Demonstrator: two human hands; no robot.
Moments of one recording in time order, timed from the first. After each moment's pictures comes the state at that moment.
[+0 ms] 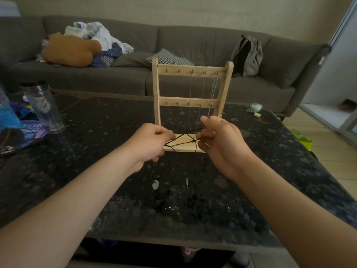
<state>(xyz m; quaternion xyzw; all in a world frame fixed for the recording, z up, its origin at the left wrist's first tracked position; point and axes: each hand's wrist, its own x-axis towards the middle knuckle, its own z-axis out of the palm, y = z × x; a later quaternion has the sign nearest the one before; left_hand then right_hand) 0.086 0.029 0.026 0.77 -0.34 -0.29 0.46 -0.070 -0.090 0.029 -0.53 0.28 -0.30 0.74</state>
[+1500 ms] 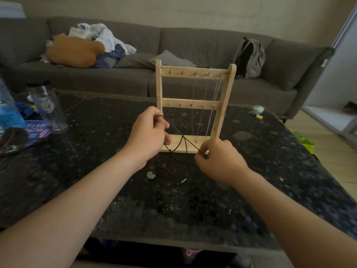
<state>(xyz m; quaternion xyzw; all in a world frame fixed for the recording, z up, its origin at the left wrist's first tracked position) 0.087 0.026 0.030 0.74 -0.34 -0.15 0.56 -0.074 -0.097 0.001 -0.91 0.36 -0.12 0.19</state>
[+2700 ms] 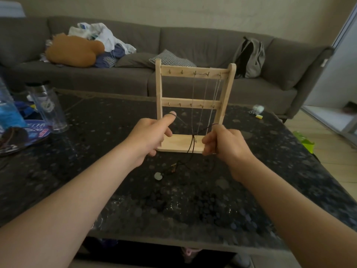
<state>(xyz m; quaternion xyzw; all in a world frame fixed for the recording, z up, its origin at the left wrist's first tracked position) 0.092 0.028 0.037 0.77 -0.28 -0.29 0.50 -0.074 -0.094 0.030 -0.67 0.43 -0.25 0.54</state>
